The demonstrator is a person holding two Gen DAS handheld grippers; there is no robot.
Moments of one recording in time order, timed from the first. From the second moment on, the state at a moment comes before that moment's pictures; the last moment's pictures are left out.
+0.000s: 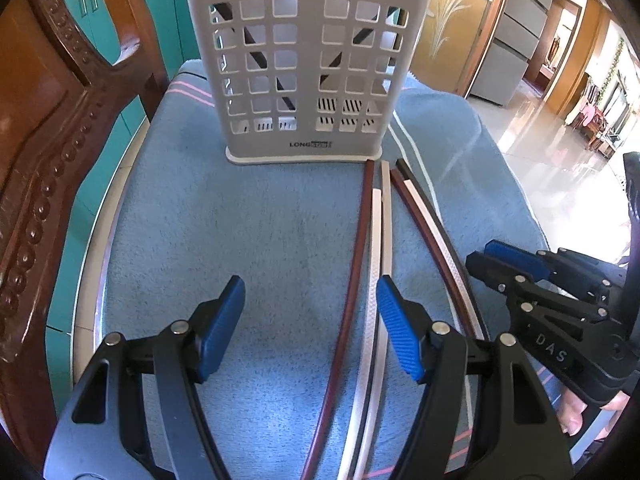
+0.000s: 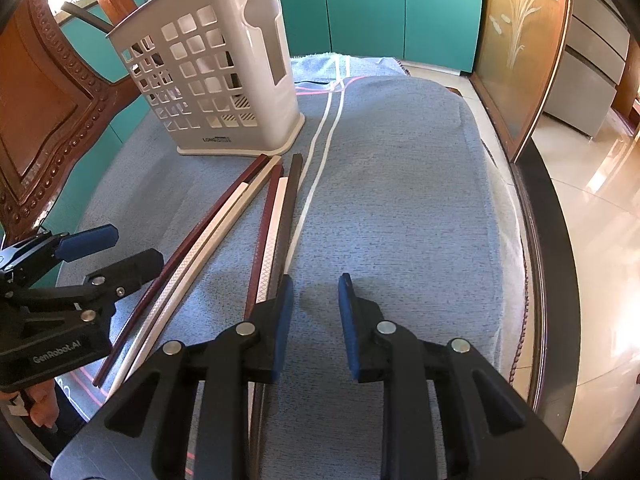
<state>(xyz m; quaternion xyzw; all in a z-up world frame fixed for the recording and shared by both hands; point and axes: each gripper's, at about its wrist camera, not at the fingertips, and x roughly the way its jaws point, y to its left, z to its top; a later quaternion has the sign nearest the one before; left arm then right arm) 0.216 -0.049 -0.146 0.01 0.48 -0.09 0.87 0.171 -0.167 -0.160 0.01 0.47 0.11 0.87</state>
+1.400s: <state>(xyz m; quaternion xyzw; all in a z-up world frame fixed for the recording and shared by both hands) 0.196 -0.010 -0.155 -0.02 0.50 -0.07 0.86 0.170 -0.170 -0.160 0.00 0.48 0.10 0.87</state>
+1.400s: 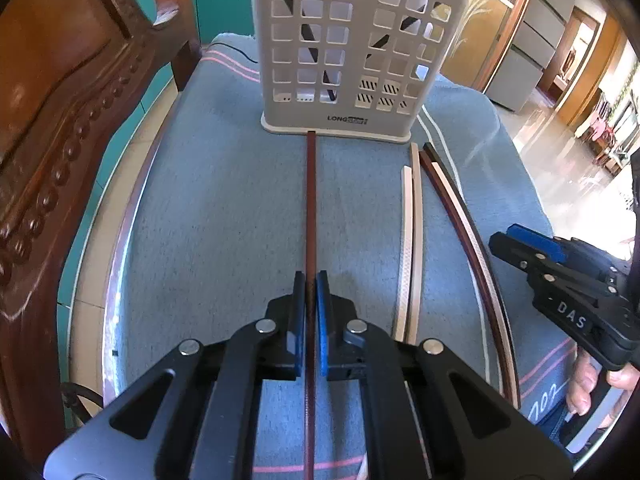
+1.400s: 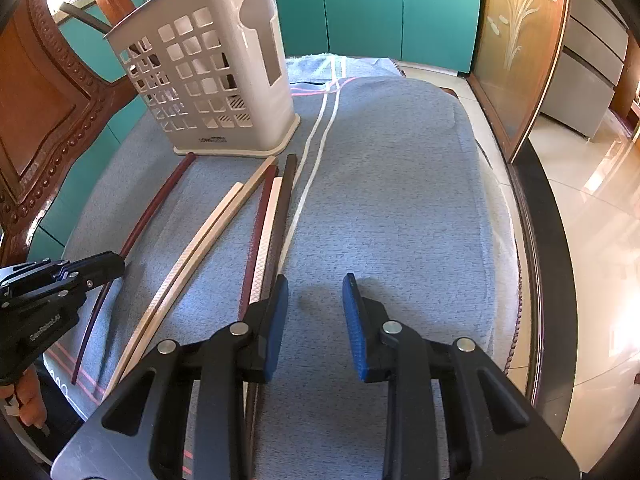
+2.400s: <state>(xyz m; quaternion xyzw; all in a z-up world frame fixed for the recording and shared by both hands) 0.179 0.003 -0.156 -0.07 0.49 -0.07 0.86 0.161 -0.163 -0.147 0.00 0.46 0.15 0.88</state>
